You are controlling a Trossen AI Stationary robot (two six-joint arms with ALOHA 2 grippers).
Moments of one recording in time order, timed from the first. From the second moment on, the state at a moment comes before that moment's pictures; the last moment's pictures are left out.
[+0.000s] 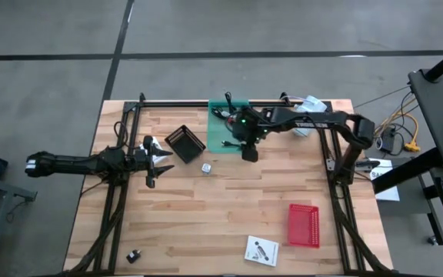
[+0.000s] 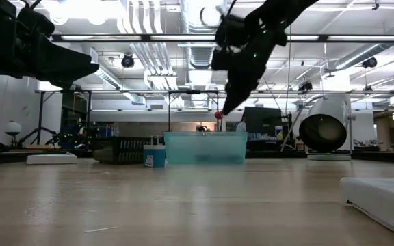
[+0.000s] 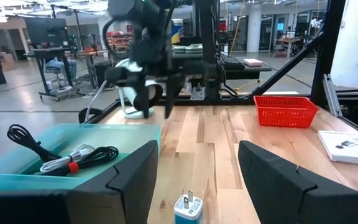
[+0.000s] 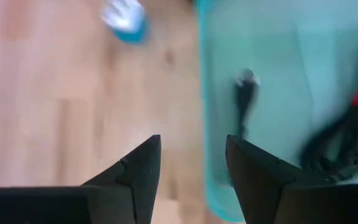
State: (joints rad) left arm -0.01 0.24 0.01 0.20 -0.13 0.03; right arm -0.32 1.75 1.30 -0.62 -0.20 -0.20
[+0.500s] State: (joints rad) left arm -0.01 0.24 0.01 0.20 -0.13 0.03; right arm -0.11 1.23 0.68 0.13 0.04 -0.16
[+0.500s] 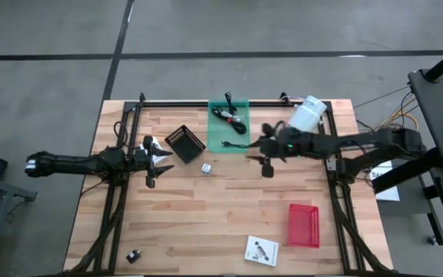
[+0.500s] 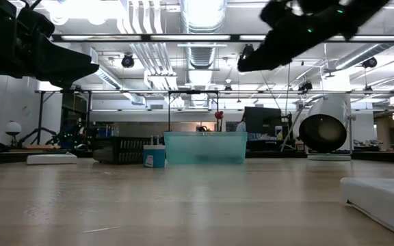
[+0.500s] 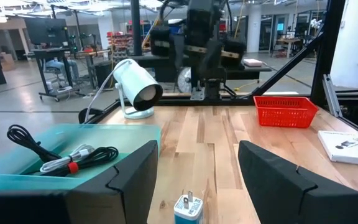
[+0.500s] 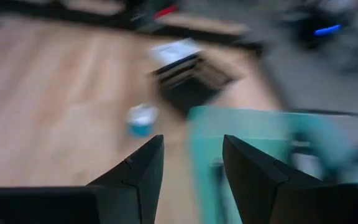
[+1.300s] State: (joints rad) left arm -0.01 0.24 0.01 0.20 -0.13 0.03; right arm -0.07 0.70 0.11 0.69 0.16 -0.22
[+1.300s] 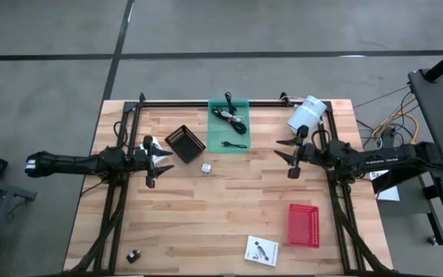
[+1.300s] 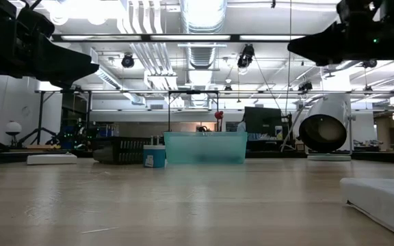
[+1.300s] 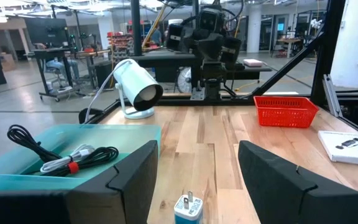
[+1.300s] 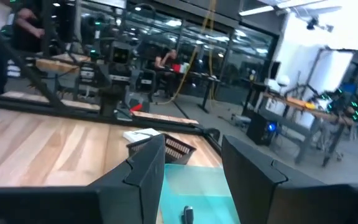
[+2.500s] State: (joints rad) left arm -0.01 0.24 0.01 0.28 -0.16 -0.12; right arm -0.07 0.69 0.10 0.69 0.14 -0.29
